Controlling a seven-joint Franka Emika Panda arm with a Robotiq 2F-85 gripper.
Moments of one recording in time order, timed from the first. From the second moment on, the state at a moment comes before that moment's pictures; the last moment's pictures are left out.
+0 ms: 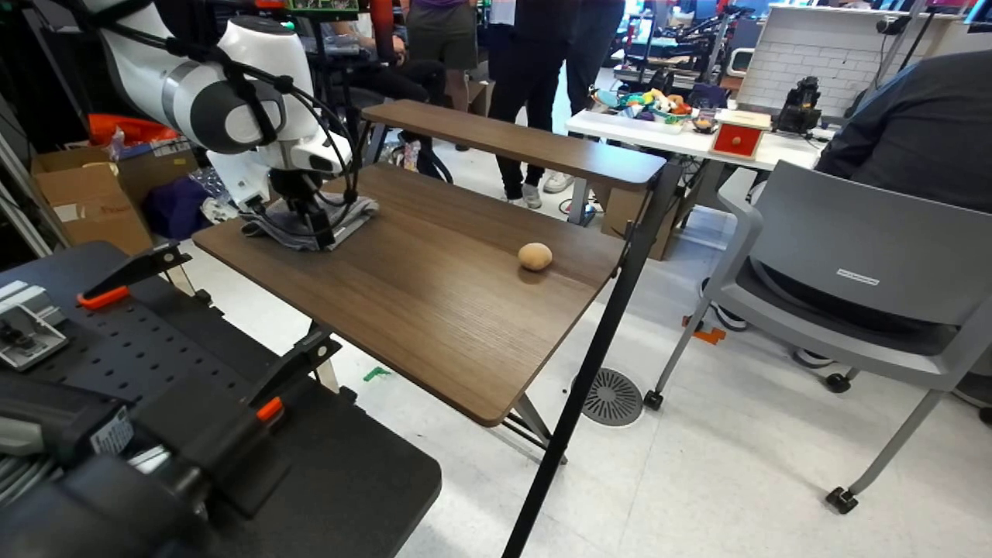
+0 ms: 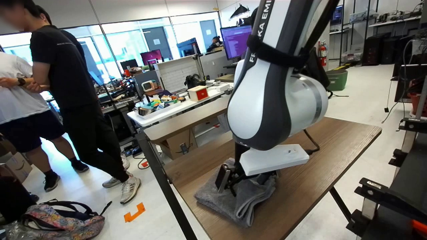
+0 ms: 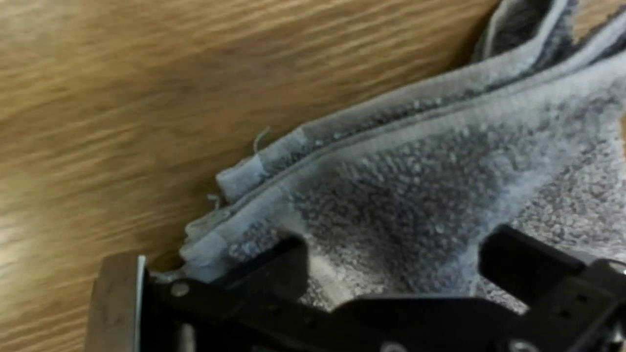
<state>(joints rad) 0.19 0.91 0.16 -1.94 0.20 2.97 0.34</state>
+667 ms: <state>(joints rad) 0.23 0.87 -0.11 -2.03 0.19 2.97 0.37</state>
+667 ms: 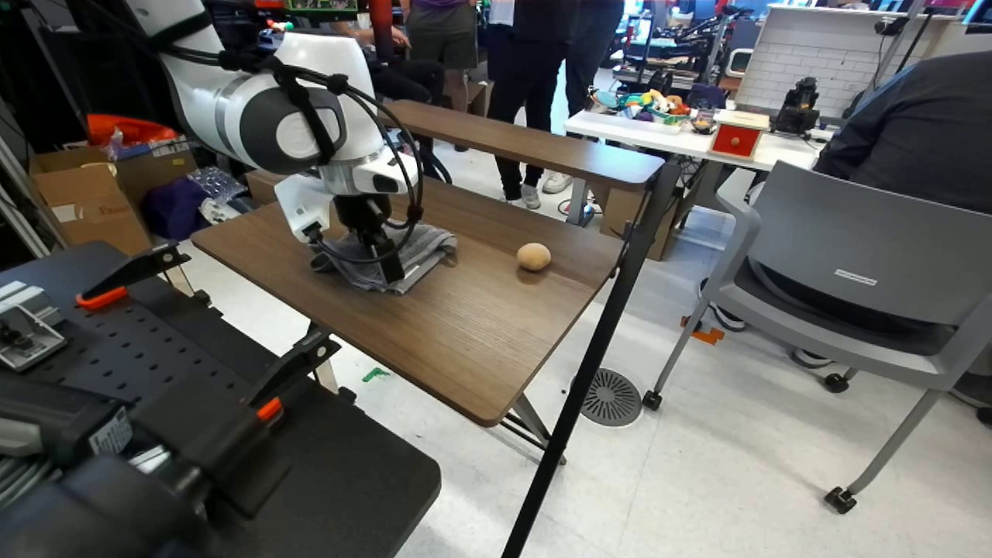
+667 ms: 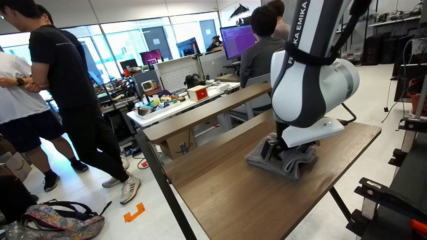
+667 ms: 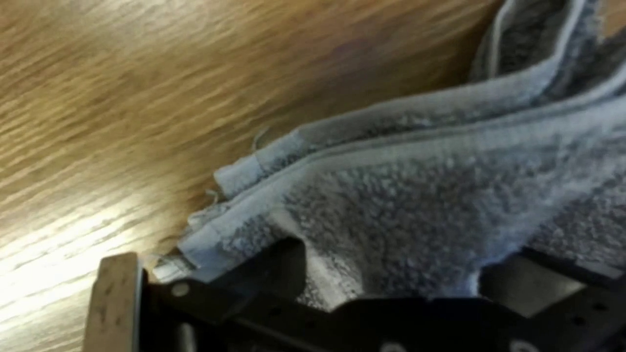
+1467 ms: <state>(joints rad) 0.26 0.81 0.10 -2.15 0.18 2.97 0.29</state>
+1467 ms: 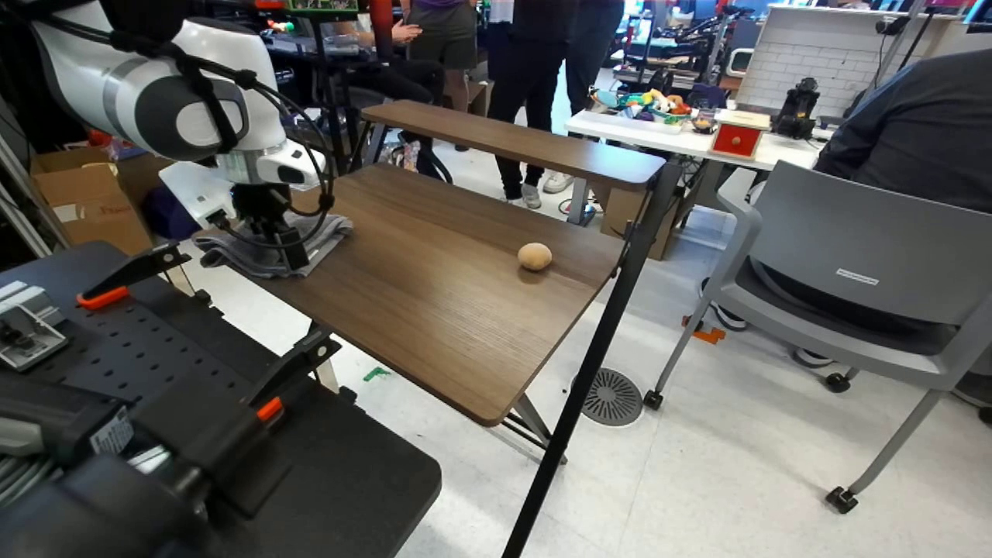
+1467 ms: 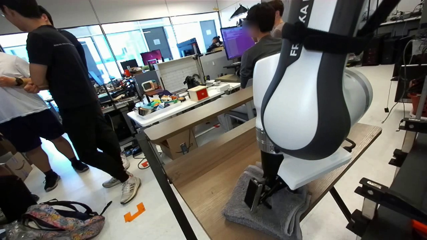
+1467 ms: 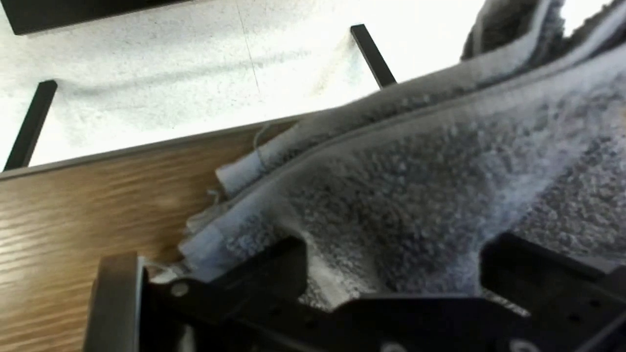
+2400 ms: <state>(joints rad) 0.29 0.81 -0.25 -2.16 0.17 2.87 0.40</state>
